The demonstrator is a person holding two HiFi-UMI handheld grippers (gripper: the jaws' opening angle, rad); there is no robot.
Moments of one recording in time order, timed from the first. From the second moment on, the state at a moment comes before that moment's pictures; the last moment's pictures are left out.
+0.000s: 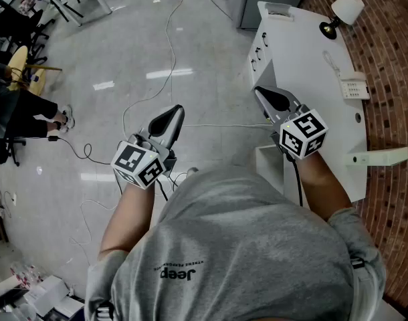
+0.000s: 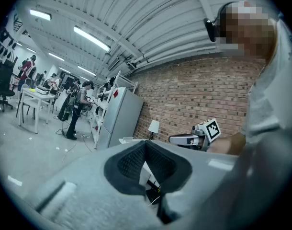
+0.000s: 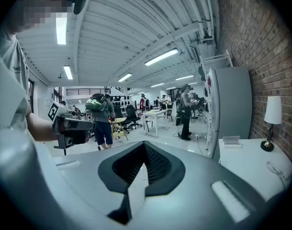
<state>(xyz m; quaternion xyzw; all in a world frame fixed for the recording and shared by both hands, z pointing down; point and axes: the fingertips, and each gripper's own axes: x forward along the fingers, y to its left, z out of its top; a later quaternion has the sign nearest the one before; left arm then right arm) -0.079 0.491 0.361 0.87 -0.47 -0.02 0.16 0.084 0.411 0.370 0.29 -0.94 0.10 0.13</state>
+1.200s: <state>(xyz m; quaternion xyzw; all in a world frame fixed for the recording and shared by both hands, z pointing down) -0.002 0.463 0.345 0.87 -0.48 -0.02 0.14 0.154 0.387 0.363 0.26 -0.95 0.11 0.10</state>
